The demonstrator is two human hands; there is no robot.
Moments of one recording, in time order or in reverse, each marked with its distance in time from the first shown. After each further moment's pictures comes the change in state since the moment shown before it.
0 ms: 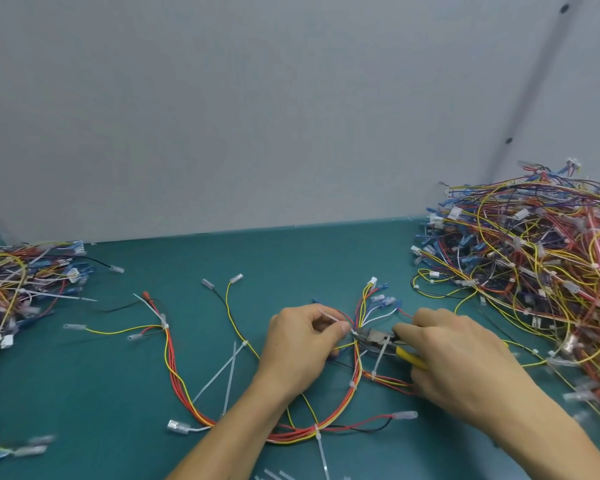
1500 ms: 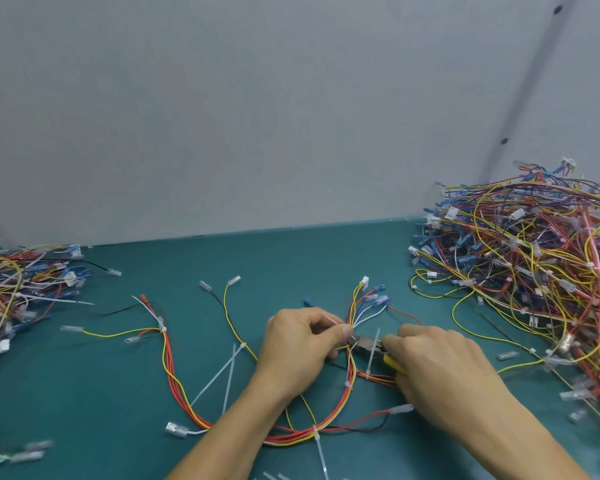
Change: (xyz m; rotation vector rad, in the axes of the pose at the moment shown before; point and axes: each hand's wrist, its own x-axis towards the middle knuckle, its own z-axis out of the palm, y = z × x) left_hand 0.000 -0.003 -0.001 -0.026 -0.006 -0.038; right_hand 0.001 -0.014 0.012 0.058 -0.059 0.034
